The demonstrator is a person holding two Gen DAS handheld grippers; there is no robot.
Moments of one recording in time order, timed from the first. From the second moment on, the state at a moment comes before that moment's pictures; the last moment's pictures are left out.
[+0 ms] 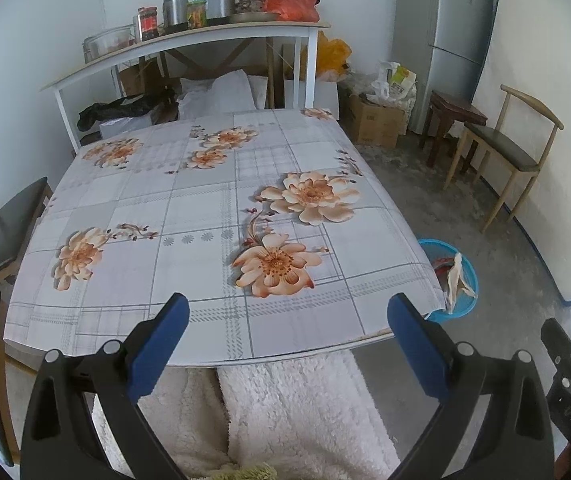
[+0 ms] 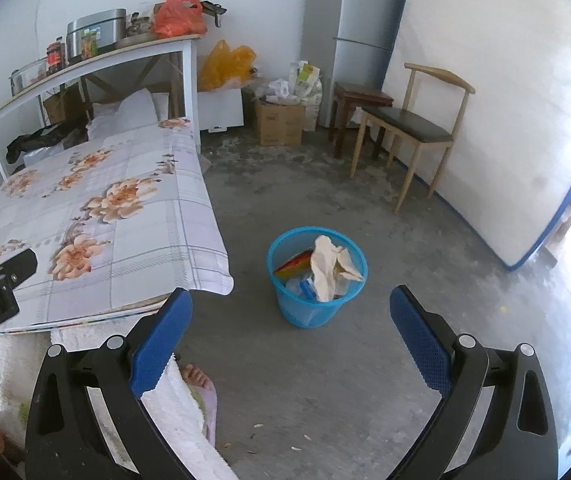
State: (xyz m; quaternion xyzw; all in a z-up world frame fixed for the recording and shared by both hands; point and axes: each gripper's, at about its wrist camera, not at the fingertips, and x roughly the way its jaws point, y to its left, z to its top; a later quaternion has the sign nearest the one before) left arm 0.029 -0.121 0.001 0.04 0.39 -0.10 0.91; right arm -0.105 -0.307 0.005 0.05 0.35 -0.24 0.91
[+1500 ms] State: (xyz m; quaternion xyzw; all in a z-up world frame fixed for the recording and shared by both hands) left arm 0.032 -0.116 -0.006 0.03 0.40 -0.09 0.91; right arm -0.106 -0.311 0.009 0.05 0.35 -0.24 0.91
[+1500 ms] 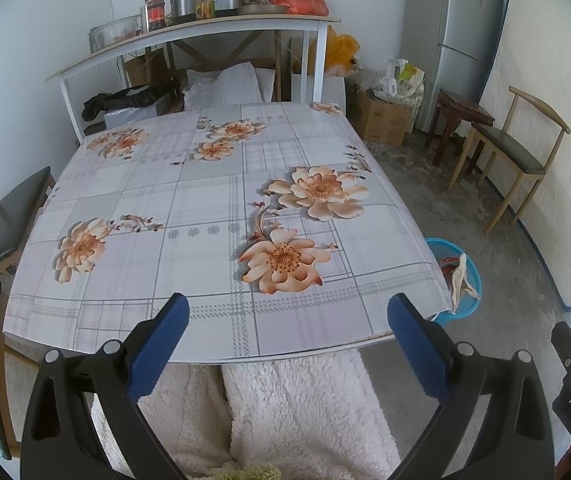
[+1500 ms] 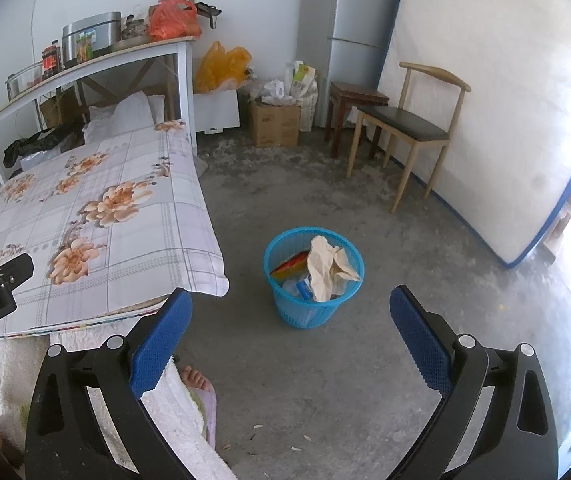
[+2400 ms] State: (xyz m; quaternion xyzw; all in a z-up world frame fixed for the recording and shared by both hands) left arm 0.032 -0.116 -0.005 0.03 0.40 -0.09 0.91; right arm -0.109 -0.312 0.009 0.06 0.35 -0.24 0.90
